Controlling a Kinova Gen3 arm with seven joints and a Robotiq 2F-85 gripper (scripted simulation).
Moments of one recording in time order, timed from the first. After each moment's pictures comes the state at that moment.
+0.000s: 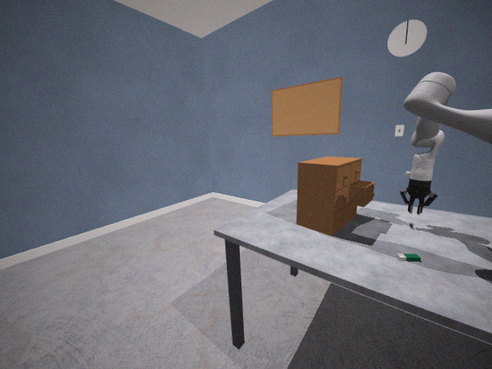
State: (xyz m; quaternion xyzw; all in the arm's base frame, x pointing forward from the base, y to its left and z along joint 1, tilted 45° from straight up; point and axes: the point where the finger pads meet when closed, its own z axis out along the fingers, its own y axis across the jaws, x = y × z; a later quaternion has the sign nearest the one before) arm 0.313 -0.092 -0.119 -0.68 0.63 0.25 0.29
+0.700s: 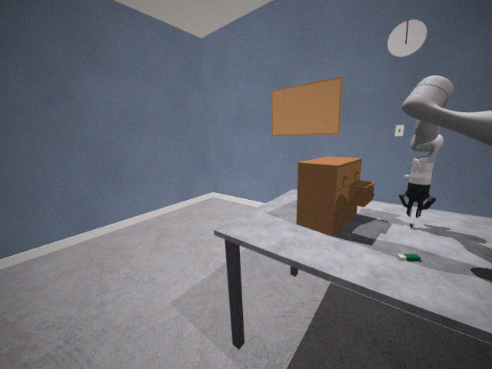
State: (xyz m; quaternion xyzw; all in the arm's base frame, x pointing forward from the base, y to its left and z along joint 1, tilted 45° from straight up) arm 0.316 -0.081 -0.132 -0.68 0.63 0.25 0.29
